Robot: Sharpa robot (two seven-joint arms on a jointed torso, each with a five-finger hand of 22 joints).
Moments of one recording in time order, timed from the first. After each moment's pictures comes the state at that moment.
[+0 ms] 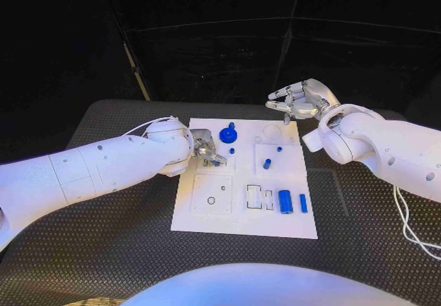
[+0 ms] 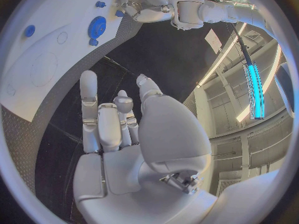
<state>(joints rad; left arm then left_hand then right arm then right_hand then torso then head) 1.16 -0.62 -0.01 1.38 -1.26 0.06 -0.52 0.91 -0.04 0.28 0.12 0.04 1.03 0.00 0.66 0.68 1.42 -0.06 1.31 1.23 1.46 -0.10 1.57 1.31 0.05 1.47 0.01 1.46 1.31 1.12 -0.76 0.14 1.37 -0.77 -0.39 0.10 1.35 -0.06 -0.02 0.14 0.35 0.93 0.16 0.15 0.07 1.18 0.07 1.10 1.00 1.45 -0.01 1.32 1.12 0.17 1.10 0.10 0.98 0.52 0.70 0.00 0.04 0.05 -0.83</state>
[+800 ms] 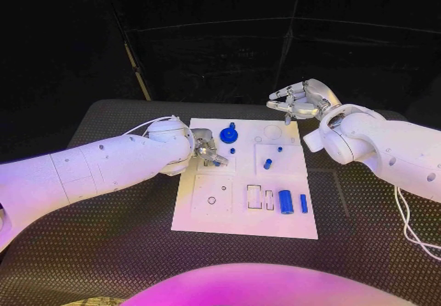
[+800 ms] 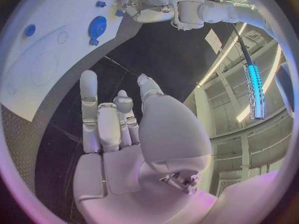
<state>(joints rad) 1.16 -0.62 -0.01 1.37 -1.28 0.07 -0.52 0.90 -0.05 0.19 0.17 0.04 1.02 0.00 0.66 0.69 1.42 -0.06 1.31 1.22 1.46 -0.10 1.57 1.31 0.05 1.47 0.01 1.46 1.31 1.12 -0.76 0.14 1.37 -0.77 -0.39 0.10 1.34 -0.06 -0.03 0.14 0.34 0.93 0.16 0.15 0.07 1.18 0.07 1.10 0.99 1.45 -0.01 1.31 1.12 0.17 1.10 0.10 0.97 0.51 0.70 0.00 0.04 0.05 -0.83</state>
